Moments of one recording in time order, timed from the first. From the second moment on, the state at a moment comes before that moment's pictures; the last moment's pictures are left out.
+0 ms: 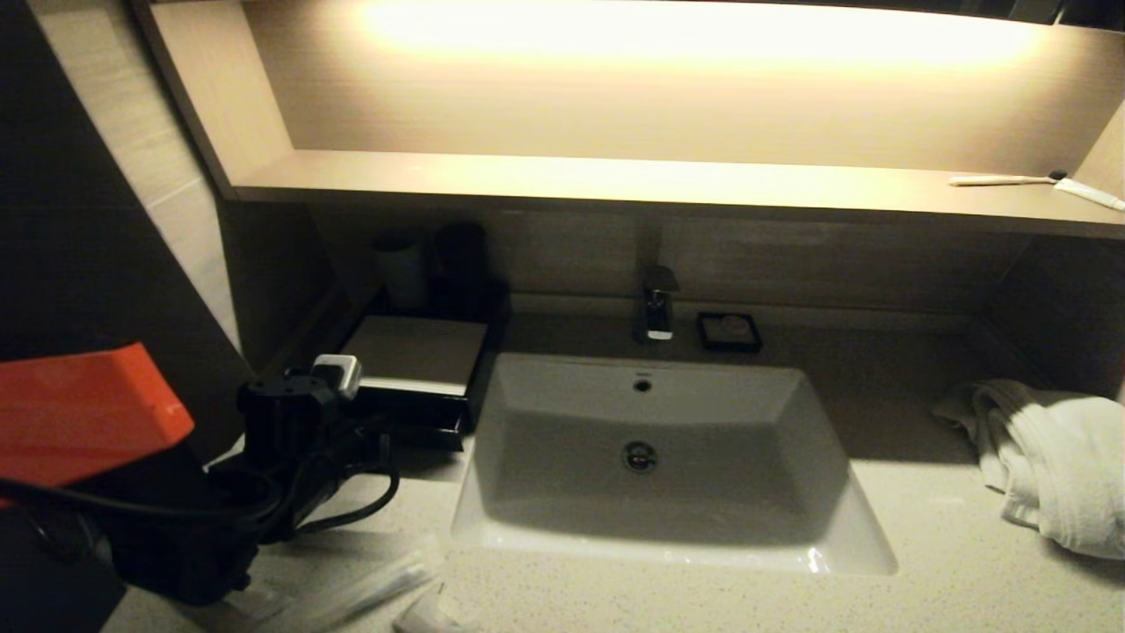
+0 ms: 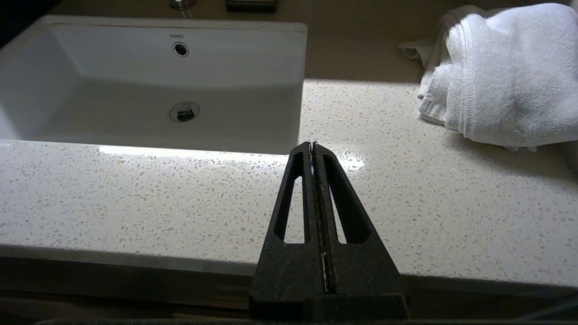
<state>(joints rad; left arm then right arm) -0.23 2.05 -0.53 -1.11 0.14 -0.03 0.00 0.00 0.00 0.00 0.00 0.00</state>
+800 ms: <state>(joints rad) -0.23 2.02 -0.45 -1.11 0.14 -0.03 0.00 0.00 0.00 0.00 0.00 0.00</state>
